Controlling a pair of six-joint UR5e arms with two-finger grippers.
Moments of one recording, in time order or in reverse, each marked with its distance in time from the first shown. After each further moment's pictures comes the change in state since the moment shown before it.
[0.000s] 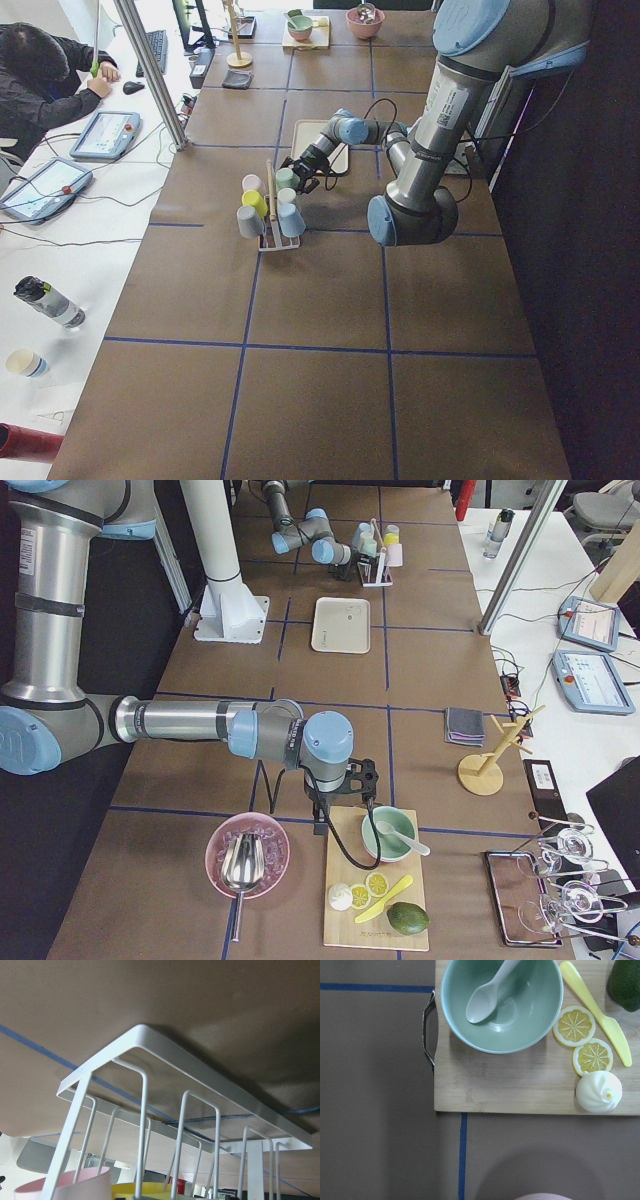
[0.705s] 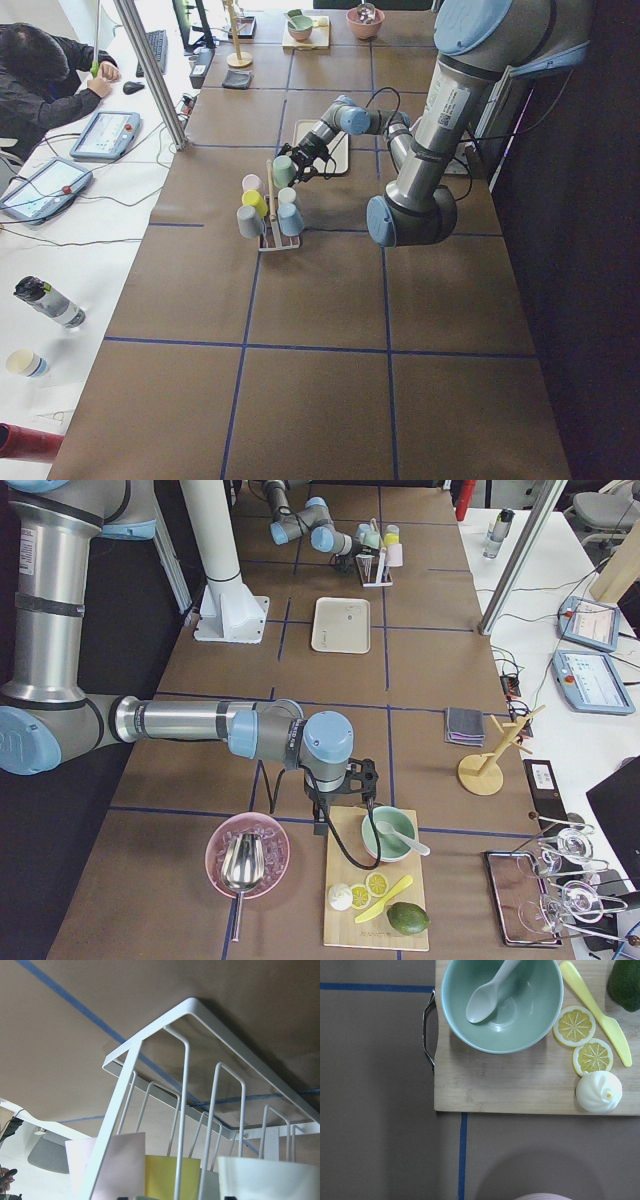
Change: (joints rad) left arm -0.020 0.007 -0.102 0.010 0.000 0.011; right arm 0.000 0.000 0.000 -0.001 0.000 -0.001
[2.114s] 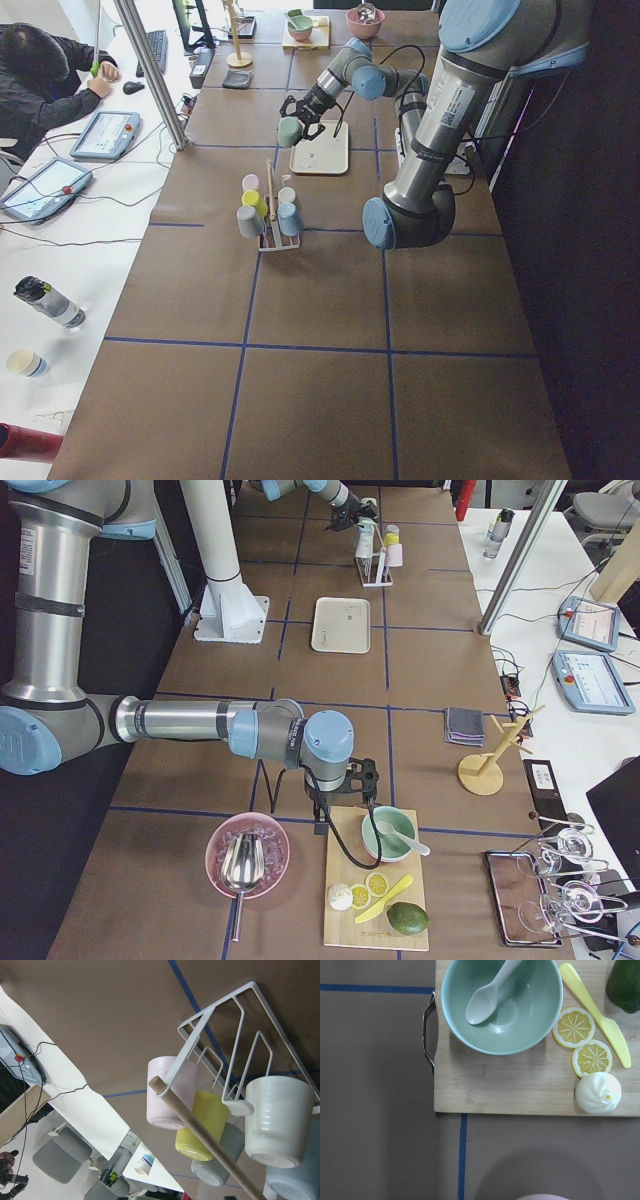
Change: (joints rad) left arm -0.079 0.008 -0.375 -0.035 -0.207 -0.205; right arm 0.000 0.003 0.000 0.001 -0.003 0.001
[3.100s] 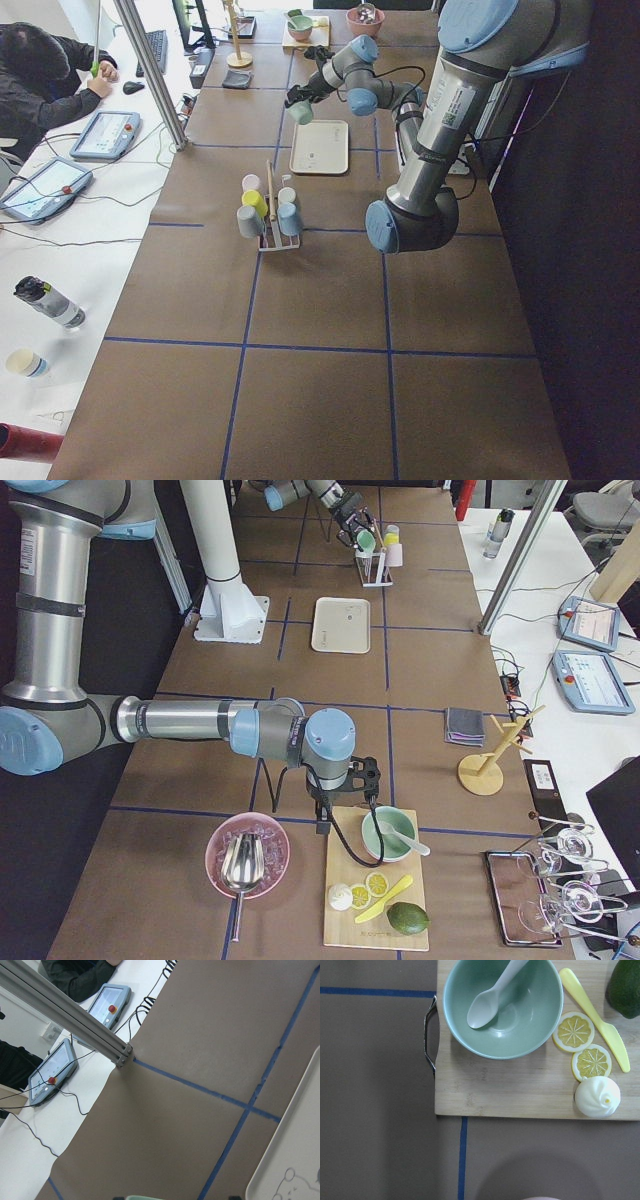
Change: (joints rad) left arm 0.020 0.030 0.104 -0.717 -0.146 -0.844; right arm 0.000 0.005 0.002 0.002 -0.002 0.000
